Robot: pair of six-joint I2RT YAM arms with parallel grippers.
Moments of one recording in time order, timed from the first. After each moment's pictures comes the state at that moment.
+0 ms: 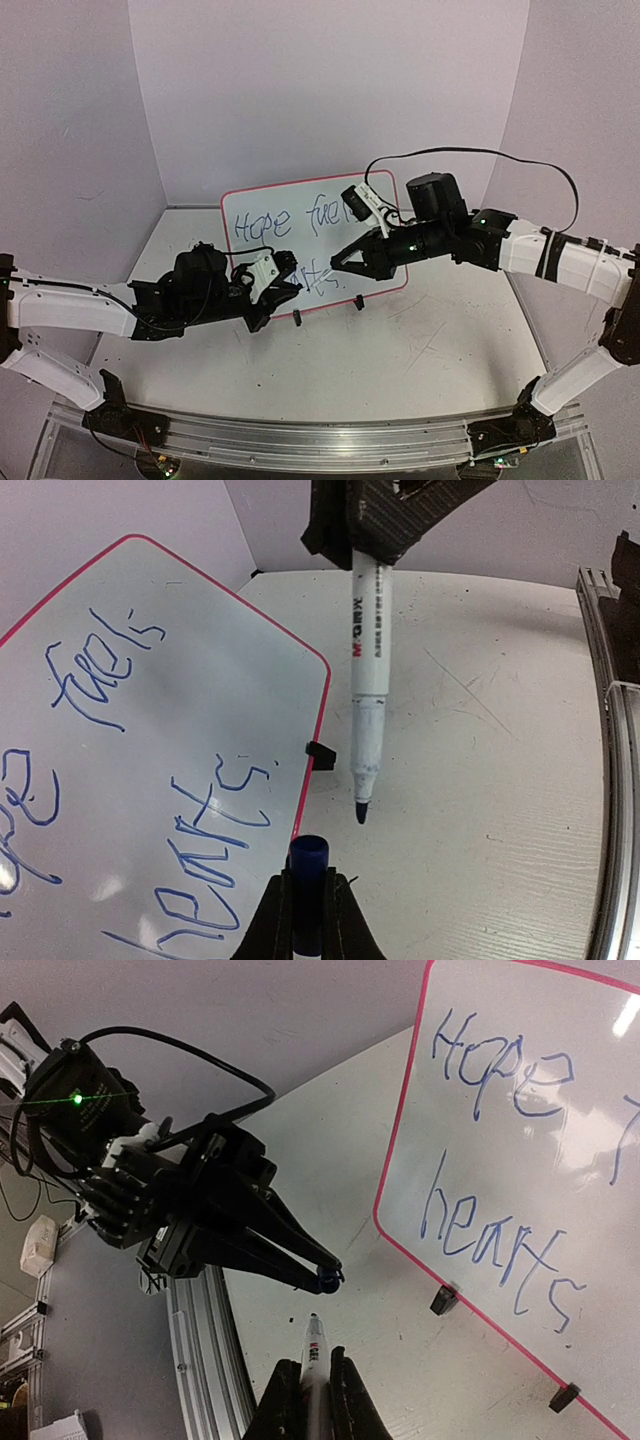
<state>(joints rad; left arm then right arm) -1.03 1.28 0.69 0.27 -0.02 0.27 0.80 1.47 1.23 -0.28 -0.56 0.12</state>
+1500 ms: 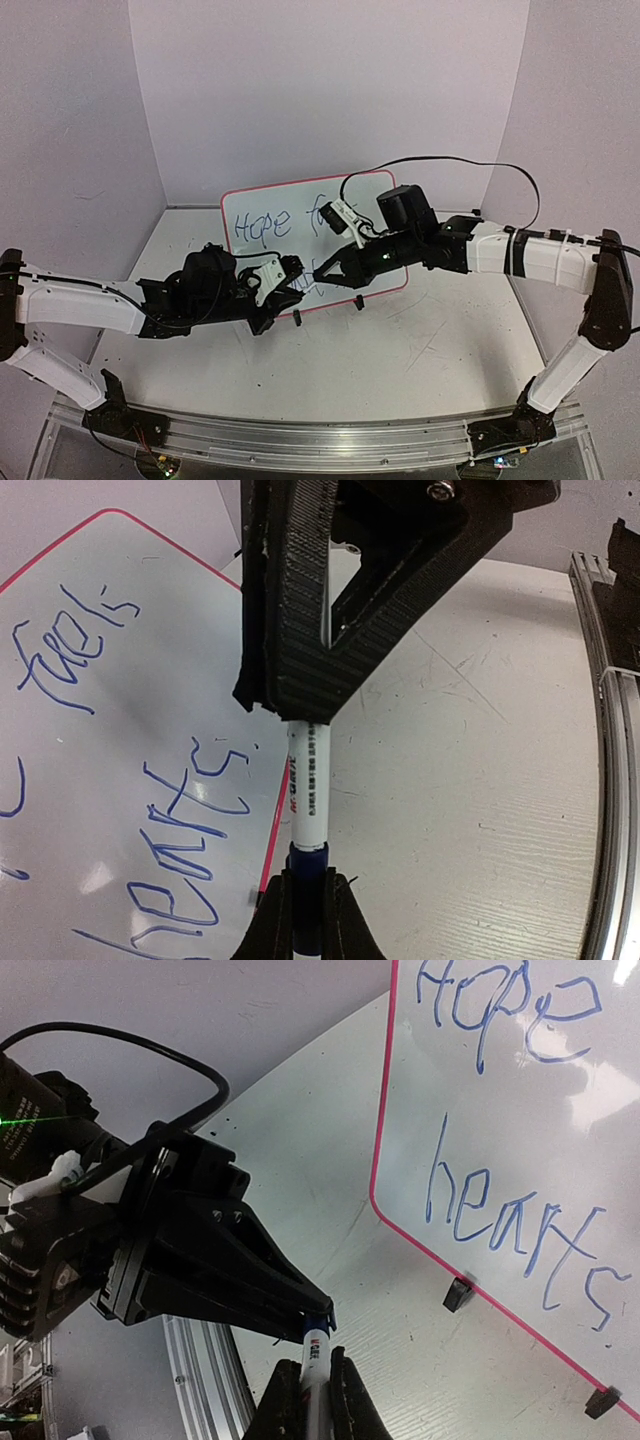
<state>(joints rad) -1.03 1.34 0.72 0.25 0.02 0.25 0.84 1.62 1.27 -0.23 -0.55 0.21</state>
